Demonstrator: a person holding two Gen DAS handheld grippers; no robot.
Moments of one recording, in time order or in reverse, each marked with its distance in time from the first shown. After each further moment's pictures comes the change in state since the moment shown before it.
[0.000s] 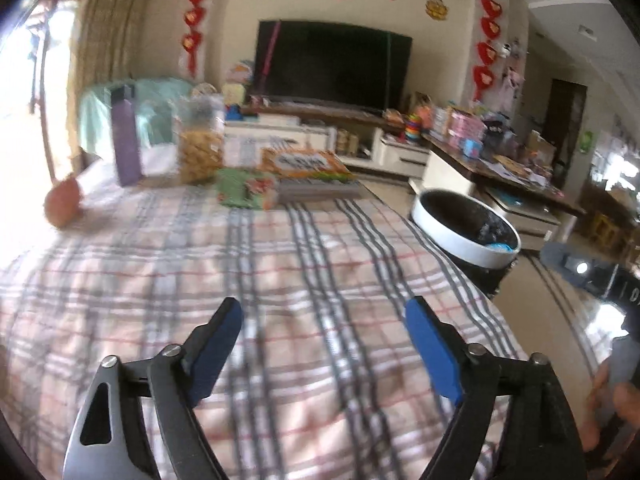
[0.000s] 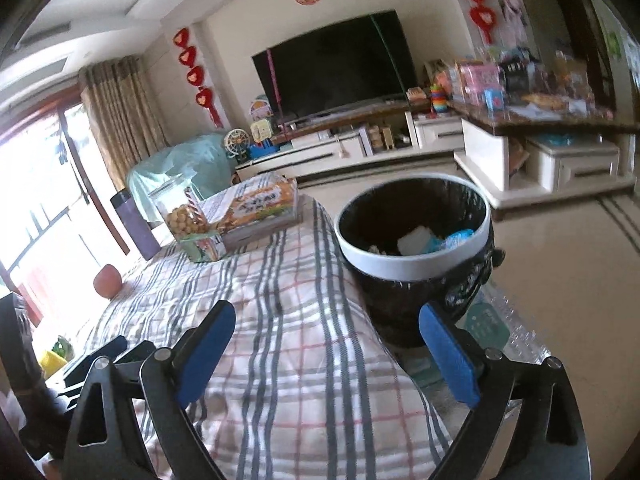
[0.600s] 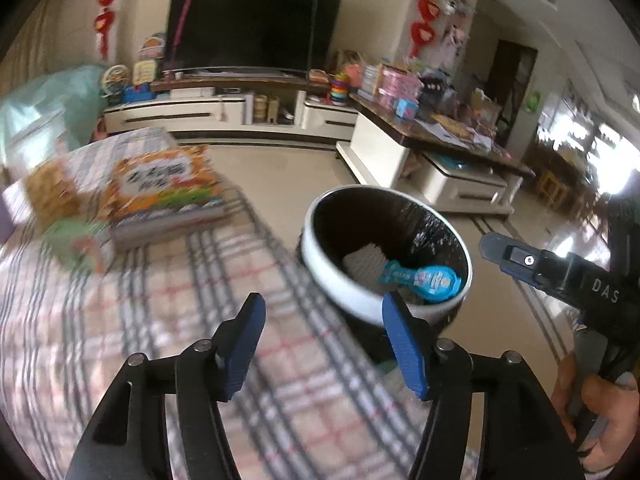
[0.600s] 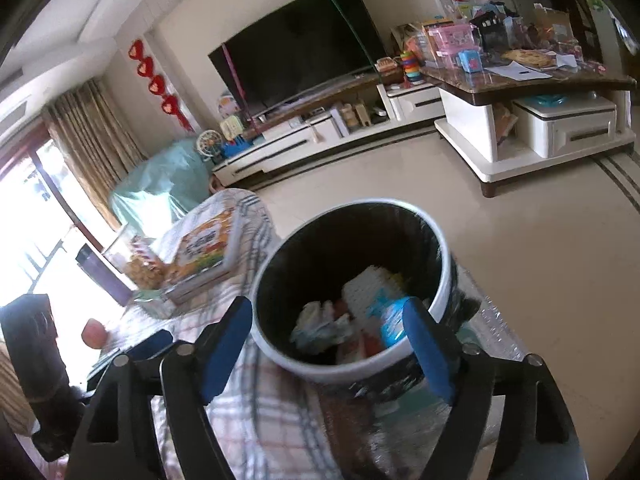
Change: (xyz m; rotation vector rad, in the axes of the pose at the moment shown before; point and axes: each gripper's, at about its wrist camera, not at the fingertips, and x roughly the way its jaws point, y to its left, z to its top) left arm 0.142 -0.077 0.089 0.084 0.176 -0.248; right arm 0.070 -0.101 0.073 0.165 0.106 0.020
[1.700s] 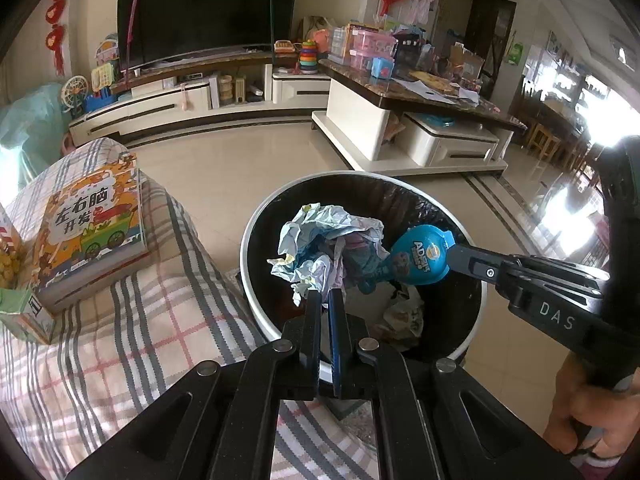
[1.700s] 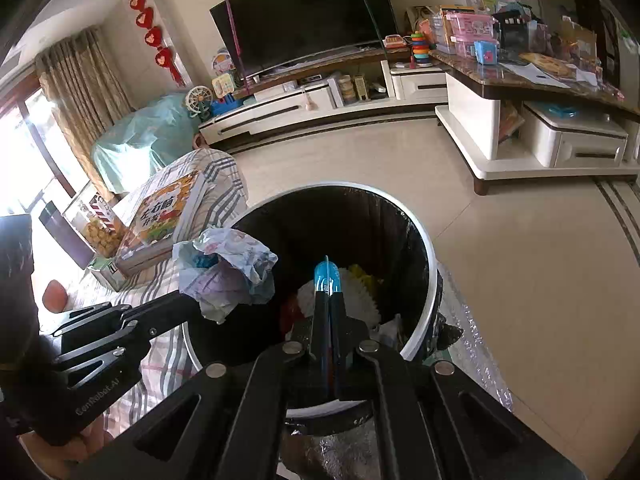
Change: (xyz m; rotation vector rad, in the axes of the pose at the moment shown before) left arm 0.101 -0.052 0.058 0.142 0.137 -0.032; right arm 0.059 -0.020 0.024 -0.120 0.130 -0.089
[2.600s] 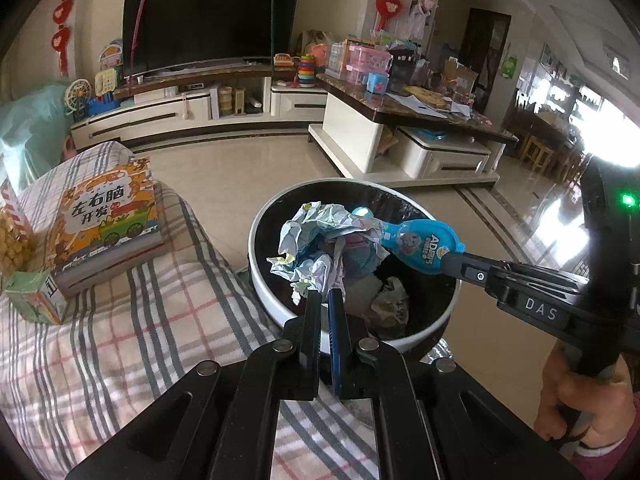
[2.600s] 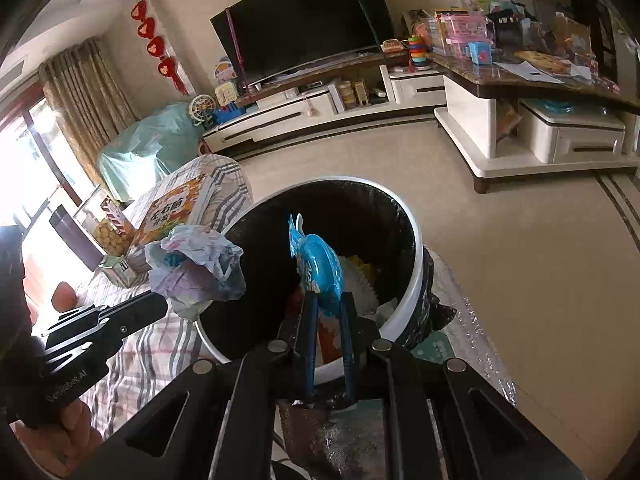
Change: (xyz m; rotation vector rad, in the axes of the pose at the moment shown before) left arm -0.032 0.008 -0.020 -0.007 -0.050 -0.021; right arm -0.017 -0.005 -0.017 0.018 -0.026 0.021
